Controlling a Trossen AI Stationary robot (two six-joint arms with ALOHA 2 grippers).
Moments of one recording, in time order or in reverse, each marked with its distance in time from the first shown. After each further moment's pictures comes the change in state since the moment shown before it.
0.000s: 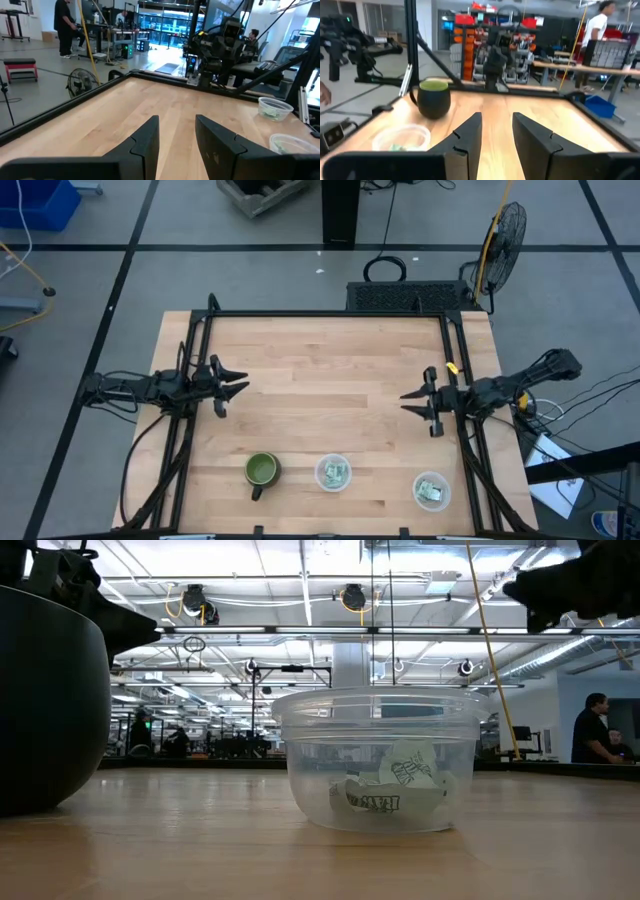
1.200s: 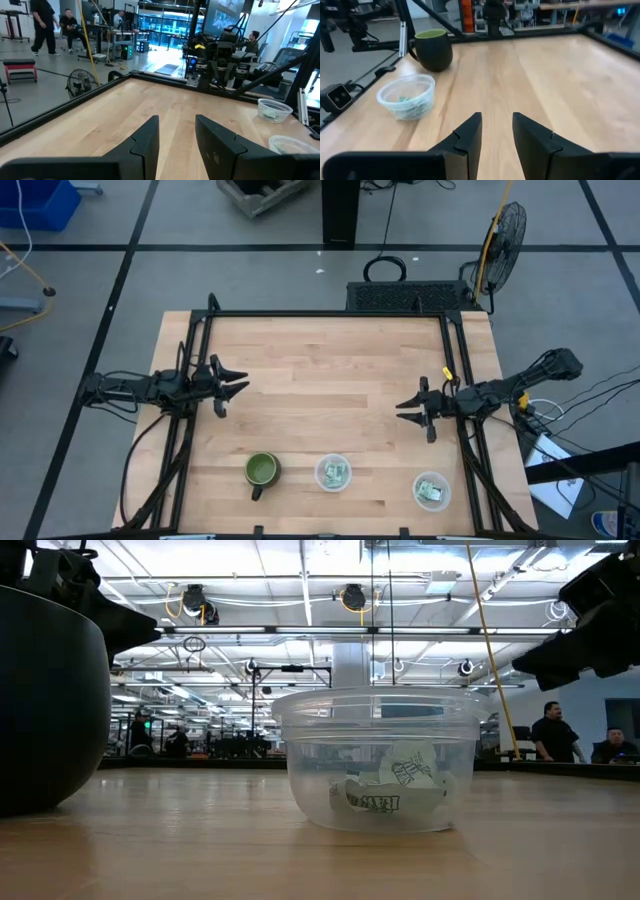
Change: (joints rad) left arm 0.000 0.001 -0.001 0.009 0.000 -0.002; right arm 0.000 0.012 -0.093 -0.137 -0.005 0.229
